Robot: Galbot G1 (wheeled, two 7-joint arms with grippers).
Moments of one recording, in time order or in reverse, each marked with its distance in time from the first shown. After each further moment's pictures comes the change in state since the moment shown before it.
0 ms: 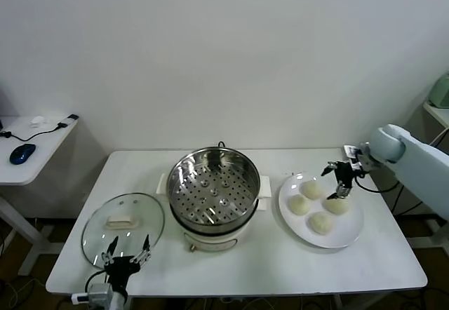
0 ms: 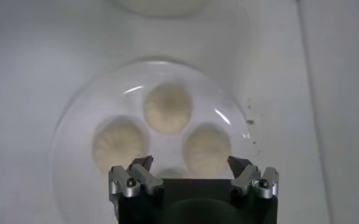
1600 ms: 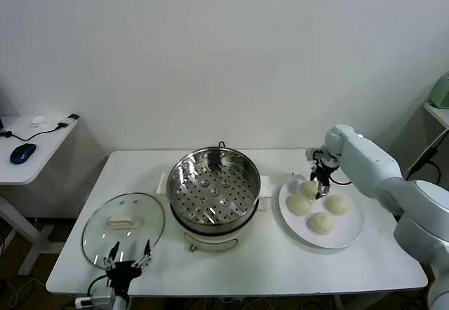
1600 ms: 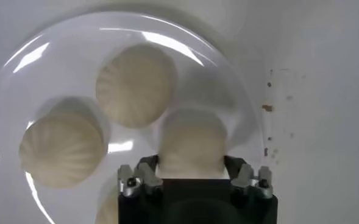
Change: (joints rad) left arm -0.006 -0.004 0.010 0.048 0.001 -0.028 -0.006; right arm -0.071 0.356 0.114 -0.490 -0.259 0.071 0.017
